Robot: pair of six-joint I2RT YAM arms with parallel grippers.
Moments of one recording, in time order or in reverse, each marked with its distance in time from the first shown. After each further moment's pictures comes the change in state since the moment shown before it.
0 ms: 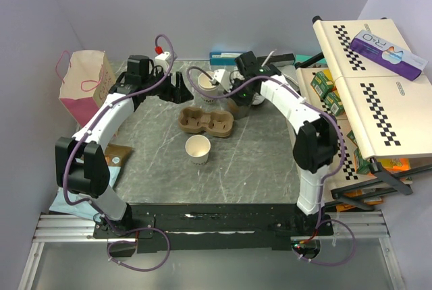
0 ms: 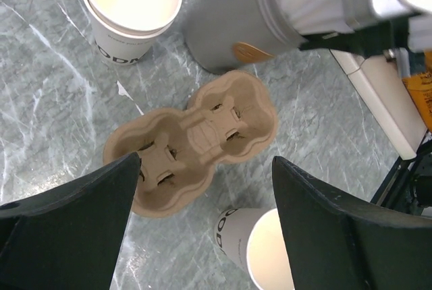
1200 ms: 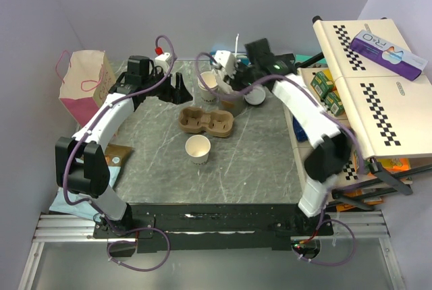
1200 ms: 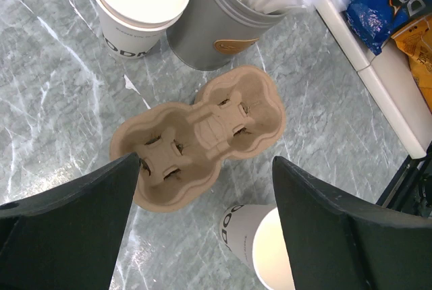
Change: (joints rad) left arm 0.000 0.000 0.000 -0.022 -0.023 0.019; right arm 0.001 -0.064 0.130 0.066 -0.093 0.020
